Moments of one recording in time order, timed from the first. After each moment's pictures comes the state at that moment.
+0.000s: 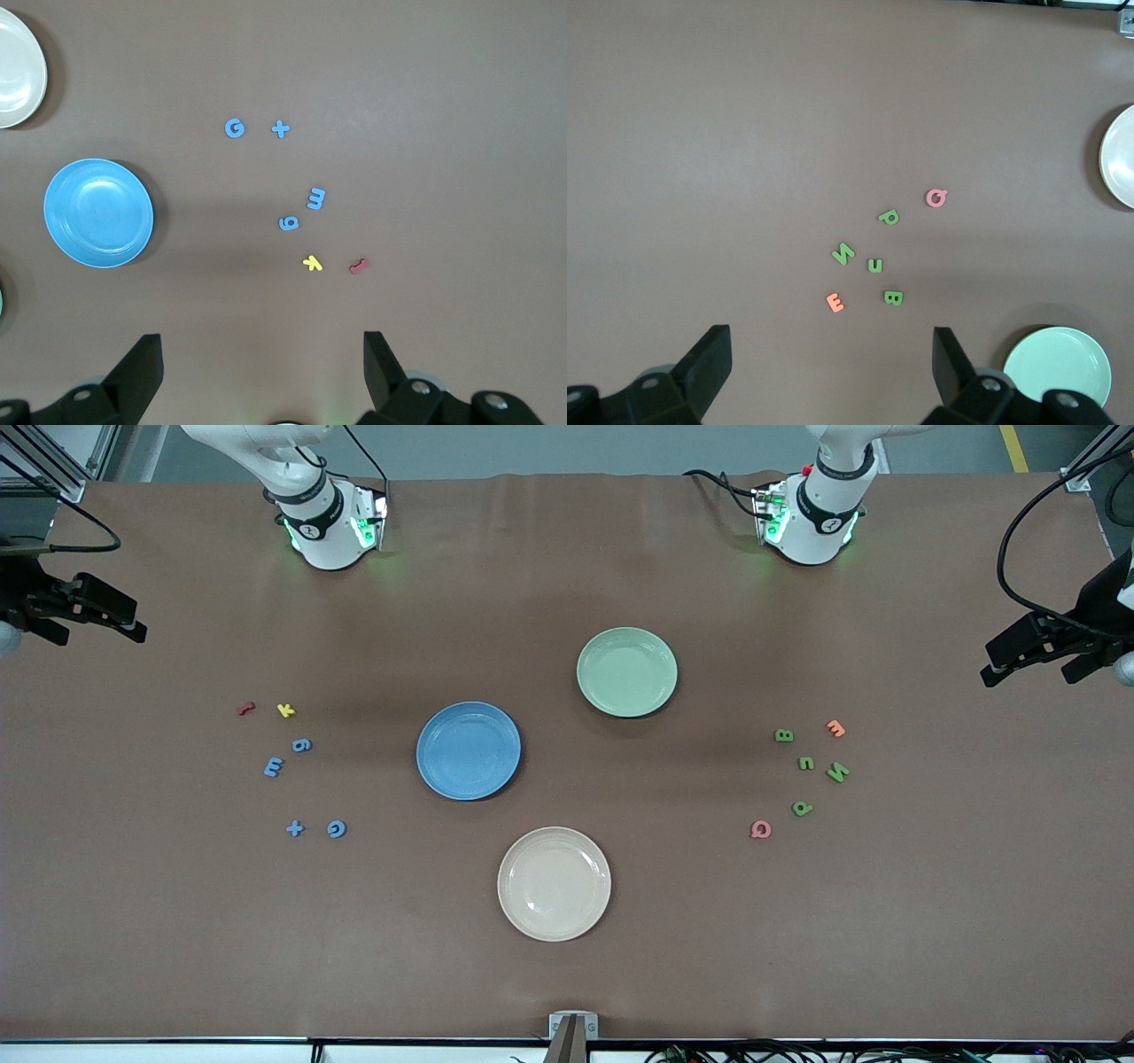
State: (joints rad) left arm 0.11 -0.01 -0.14 -1.58 -0.03 1.67 -0.08; right arm -0.01 -0.06 -0.01 -1.59 0.03 1.48 -0.03
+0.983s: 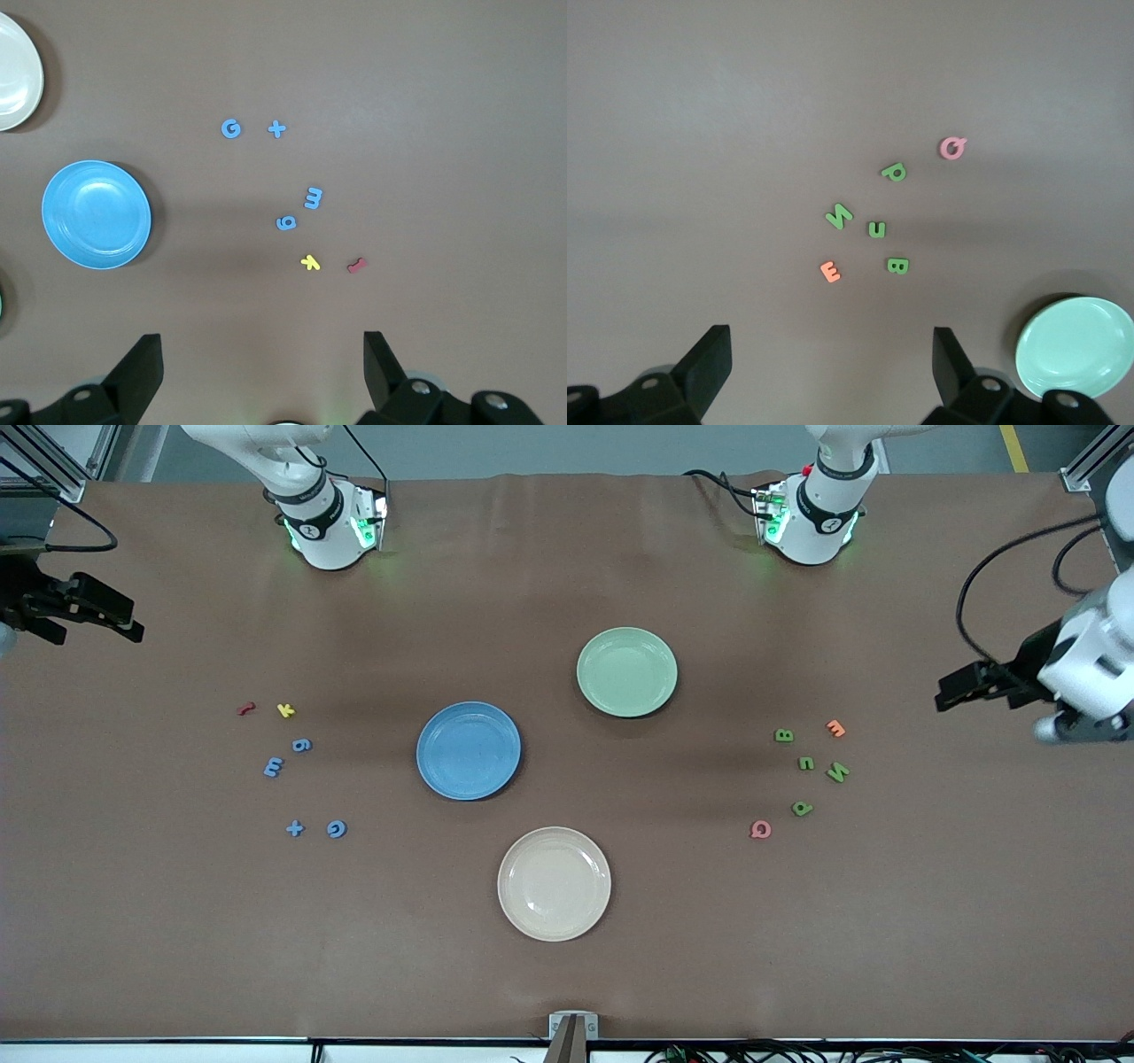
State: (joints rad) left arm 0.11 0.14 -0.15 -1.64 -0.03 1.68 -0.08; right arm -0.02 -0.06 -0.02 -1.59 0.03 1.48 -0.03
